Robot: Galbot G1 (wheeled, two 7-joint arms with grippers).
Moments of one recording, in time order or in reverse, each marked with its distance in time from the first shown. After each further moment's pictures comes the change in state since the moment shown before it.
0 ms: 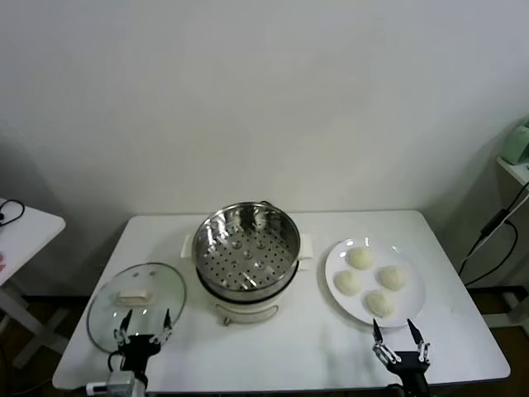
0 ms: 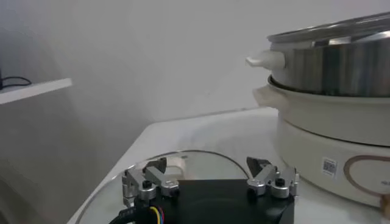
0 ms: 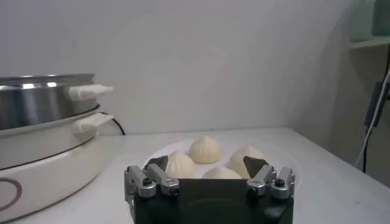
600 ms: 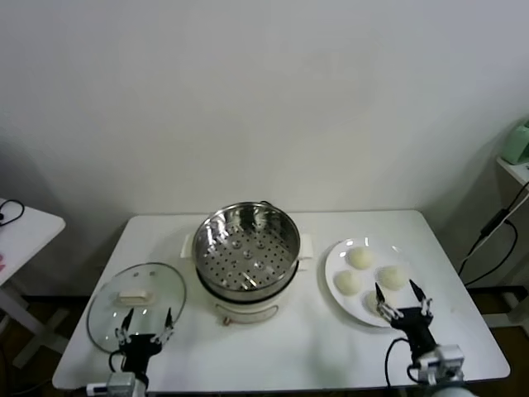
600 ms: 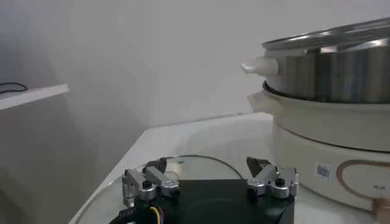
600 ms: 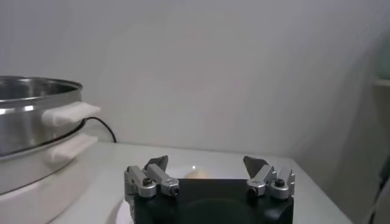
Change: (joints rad) left arm 0.006 0.010 0.004 -0.013 -0.001 -0.017 0.005; right arm 0.315 -0.177 -0.023 0.069 -0.041 -0.436 -0.033
